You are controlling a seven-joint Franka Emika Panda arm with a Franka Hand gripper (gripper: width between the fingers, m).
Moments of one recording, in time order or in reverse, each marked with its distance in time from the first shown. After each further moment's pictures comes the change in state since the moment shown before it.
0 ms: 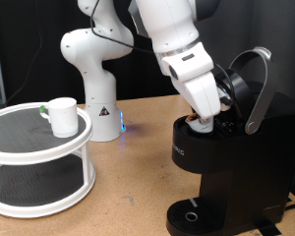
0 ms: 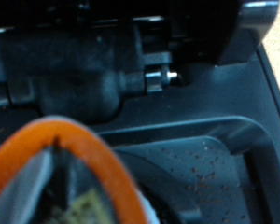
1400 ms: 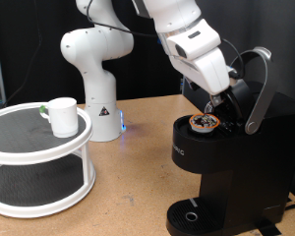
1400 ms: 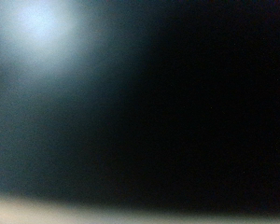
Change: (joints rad) arm 0.000 -0.084 0.011 0.014 0.008 -0.153 -0.054
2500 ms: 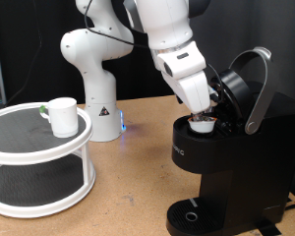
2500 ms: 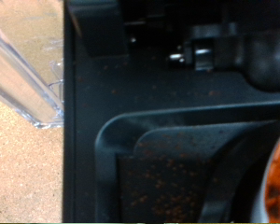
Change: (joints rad) arm -0.004 -0.015 0.001 -0.107 -0.102 0.058 0.091
